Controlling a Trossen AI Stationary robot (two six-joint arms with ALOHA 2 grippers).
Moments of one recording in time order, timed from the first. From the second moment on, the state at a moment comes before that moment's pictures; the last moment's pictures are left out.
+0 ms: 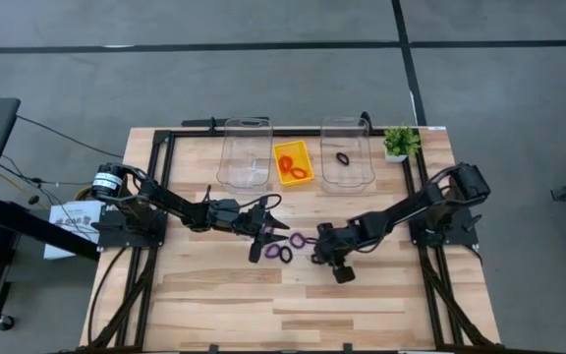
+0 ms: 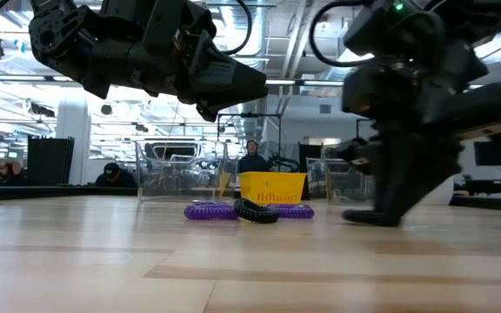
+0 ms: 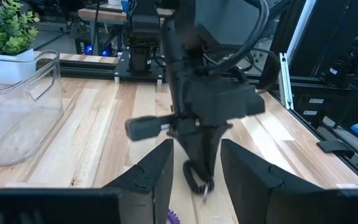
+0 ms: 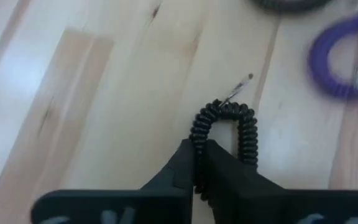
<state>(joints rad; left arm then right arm) -0.14 1.69 0.59 0.97 0.02 -0.06 0.27 1.70 0.74 -0.09 -0.13 -0.05</state>
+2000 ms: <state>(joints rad) -0.14 1.70 0.59 0.96 0.02 -0.06 -0.20 1.33 0.74 -0.12 0.29 -0.06</state>
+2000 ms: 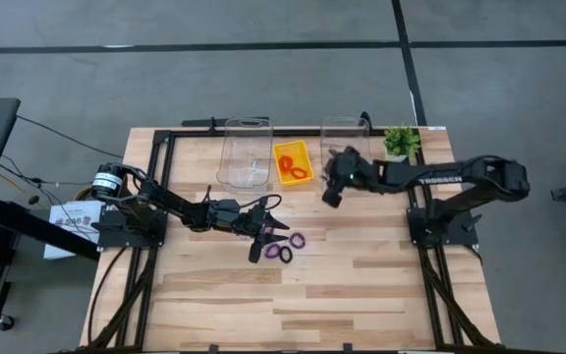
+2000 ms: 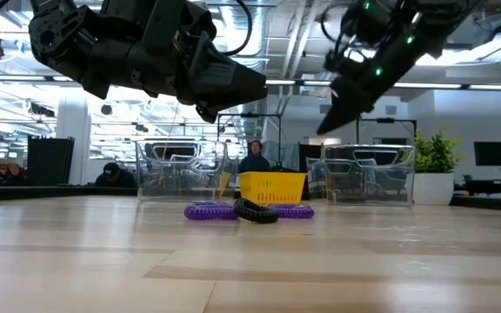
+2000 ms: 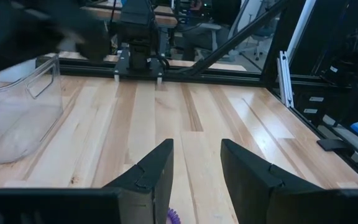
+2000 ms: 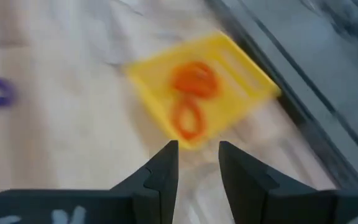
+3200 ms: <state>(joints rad) -0.13 1.70 0.59 0.95 0.02 -0.06 0.24 1.85 0.75 0.45 -0.01 -0.27</state>
